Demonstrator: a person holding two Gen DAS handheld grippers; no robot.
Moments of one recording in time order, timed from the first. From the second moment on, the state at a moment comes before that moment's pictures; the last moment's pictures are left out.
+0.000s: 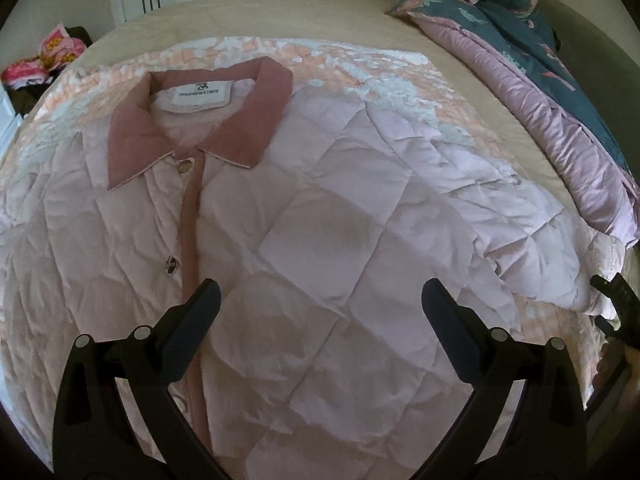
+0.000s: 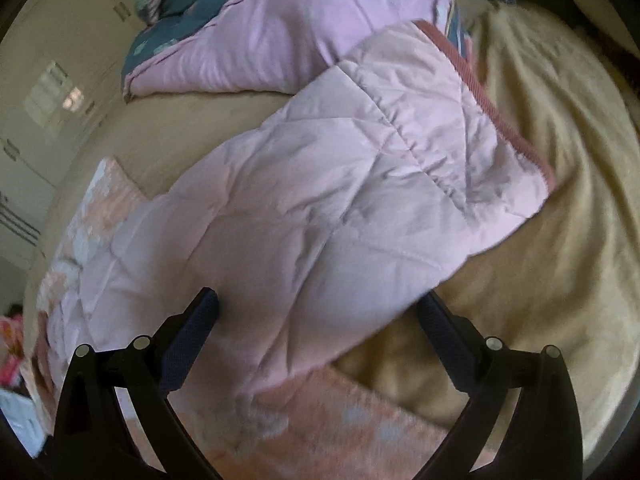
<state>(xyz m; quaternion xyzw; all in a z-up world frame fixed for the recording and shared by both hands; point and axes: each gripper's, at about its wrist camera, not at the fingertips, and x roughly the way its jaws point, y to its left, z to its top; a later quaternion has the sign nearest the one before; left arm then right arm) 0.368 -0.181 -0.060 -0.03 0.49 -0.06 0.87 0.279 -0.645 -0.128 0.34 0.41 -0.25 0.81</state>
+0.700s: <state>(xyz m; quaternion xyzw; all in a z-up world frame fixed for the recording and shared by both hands) 0.377 -0.141 -0.020 -0.01 0.47 -0.02 0.88 0.276 -0.666 -0.083 0.37 0.28 -0.20 0.87</state>
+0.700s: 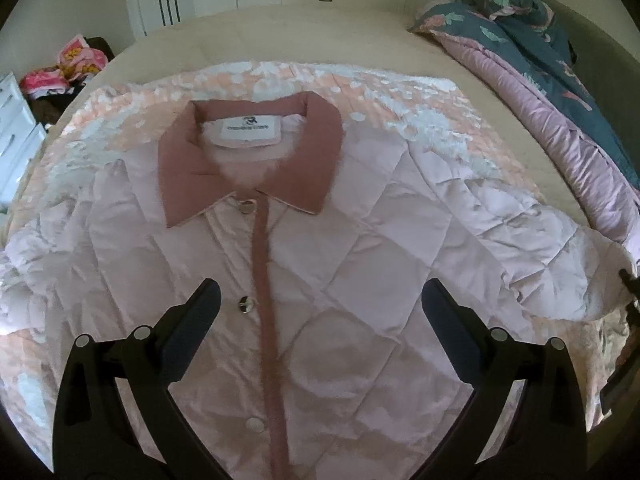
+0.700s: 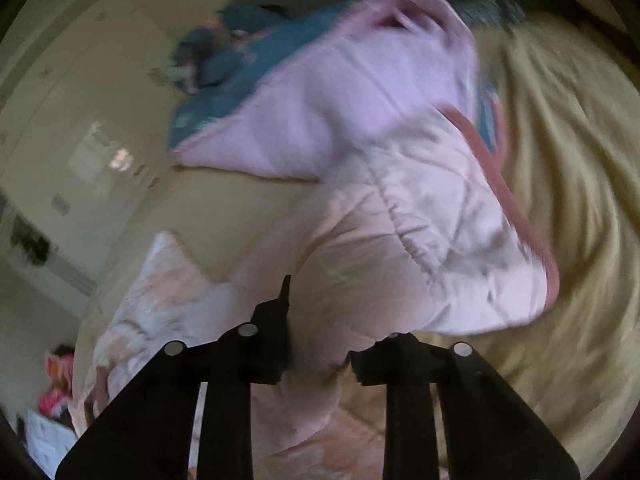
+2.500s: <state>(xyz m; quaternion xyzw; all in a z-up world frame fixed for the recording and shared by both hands) 0.313 0.070 0.065 -0.11 0.39 0.02 0.92 0.342 -0.318 0.135 0.12 0.21 0.09 0.97</state>
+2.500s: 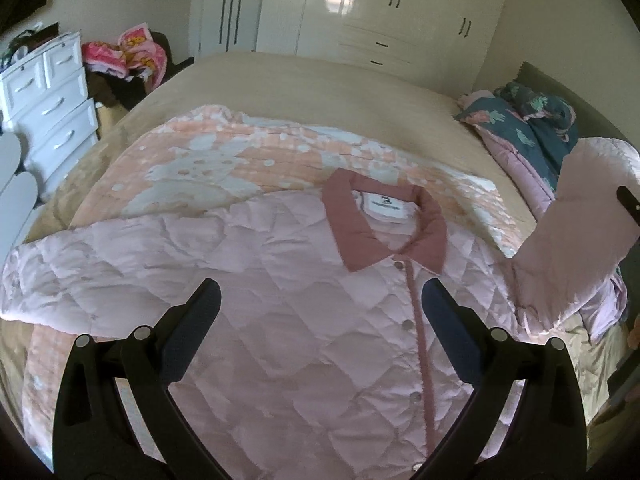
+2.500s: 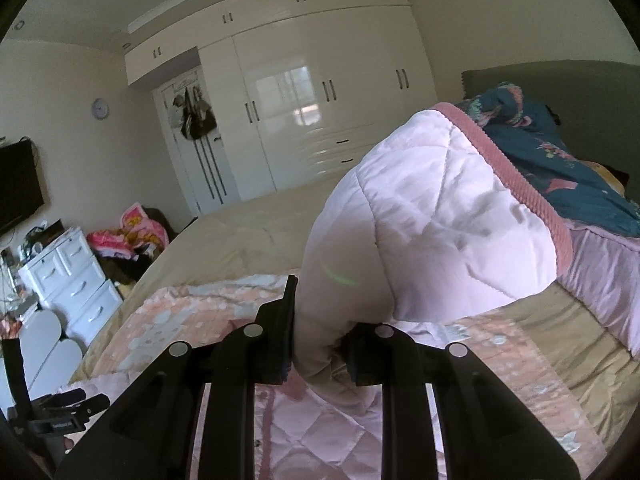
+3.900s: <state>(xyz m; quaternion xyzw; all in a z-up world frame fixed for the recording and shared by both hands) 0.298 0.156 0.023 -0.22 0.39 0.05 0.89 0.358 -0.123 -0.007 0.03 0.33 0.21 0.92</state>
